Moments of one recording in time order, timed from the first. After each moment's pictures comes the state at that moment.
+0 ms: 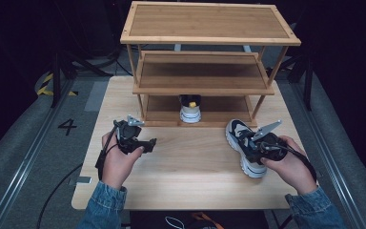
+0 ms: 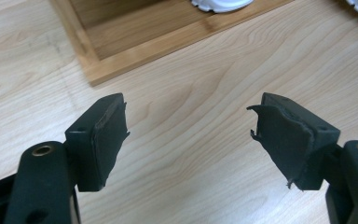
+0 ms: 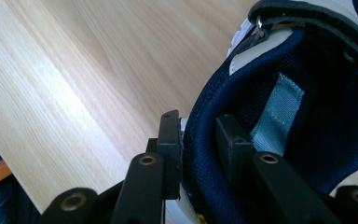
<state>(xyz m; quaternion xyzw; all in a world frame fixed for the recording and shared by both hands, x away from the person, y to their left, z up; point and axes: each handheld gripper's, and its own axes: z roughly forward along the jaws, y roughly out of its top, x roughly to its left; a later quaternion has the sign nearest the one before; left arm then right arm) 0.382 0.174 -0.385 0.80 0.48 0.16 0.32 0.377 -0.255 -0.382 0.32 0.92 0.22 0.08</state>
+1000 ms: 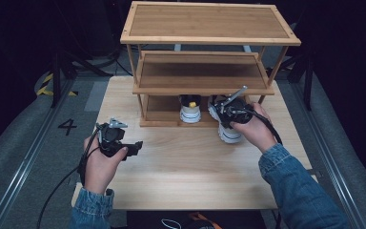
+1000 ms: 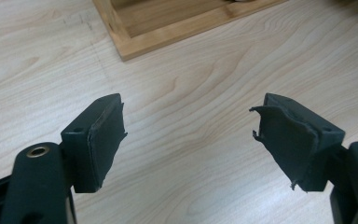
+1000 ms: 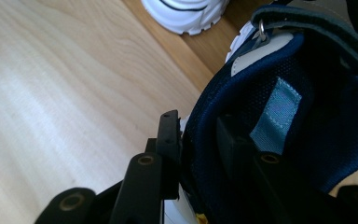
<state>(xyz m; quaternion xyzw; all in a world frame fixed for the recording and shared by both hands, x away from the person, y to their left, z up) 0.367 0.213 -0.376 0.80 0.49 0.15 0.32 0.484 -0.182 -0.368 0.31 0.92 0.22 0.13</state>
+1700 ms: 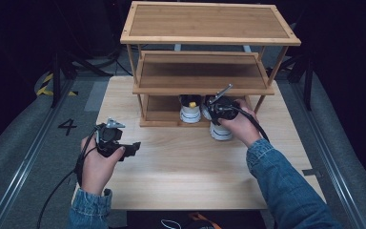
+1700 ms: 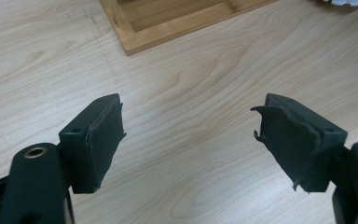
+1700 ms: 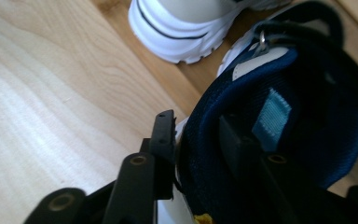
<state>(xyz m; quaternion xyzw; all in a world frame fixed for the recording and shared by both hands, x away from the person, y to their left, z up) 0.368 0.214 -0.373 0.80 0.49 0.15 0.32 0.510 -0.153 -0.387 0.31 0.92 0.22 0.14</state>
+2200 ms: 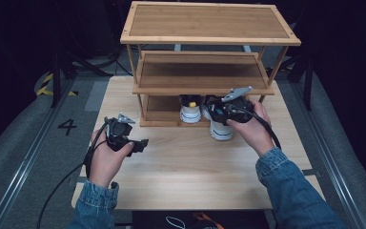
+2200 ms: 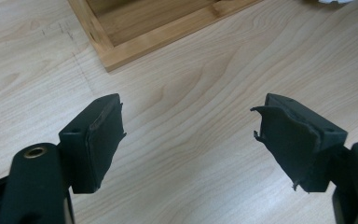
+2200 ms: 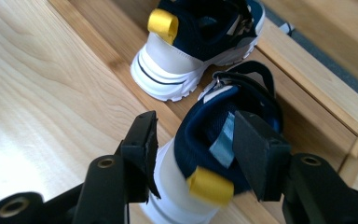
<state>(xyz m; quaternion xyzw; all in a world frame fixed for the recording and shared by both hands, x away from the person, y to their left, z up) 0.386 0.193 -0.370 0.82 0.46 0.14 0.30 0.464 -0.179 -0.348 0.31 0.87 0.31 0.22</state>
